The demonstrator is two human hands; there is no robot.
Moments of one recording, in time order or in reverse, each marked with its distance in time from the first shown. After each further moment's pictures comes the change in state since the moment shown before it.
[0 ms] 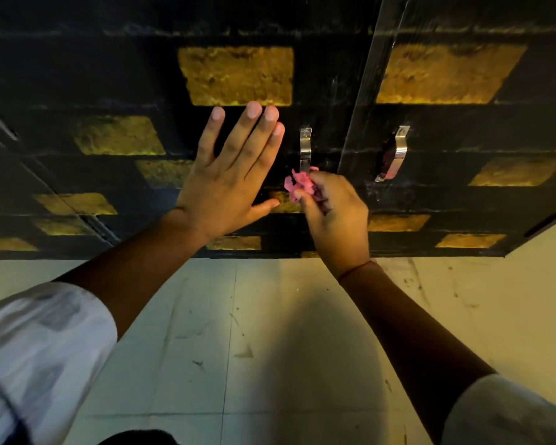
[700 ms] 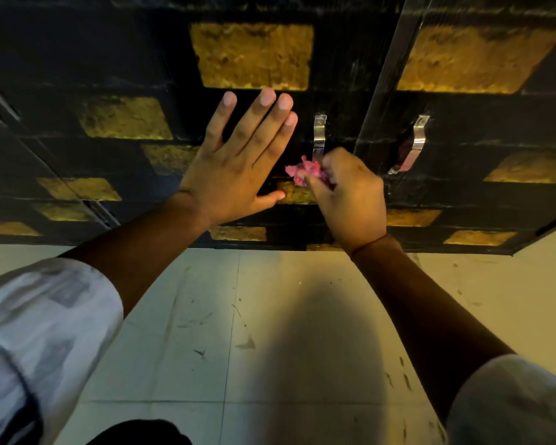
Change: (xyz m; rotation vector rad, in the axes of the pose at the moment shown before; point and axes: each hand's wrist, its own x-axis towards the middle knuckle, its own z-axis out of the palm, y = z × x) left_hand -0.001 -0.005 0.004 0.031 0.021 0.053; right_hand 0.019 0.002 -0.003 -0.175 -0.034 -0.119
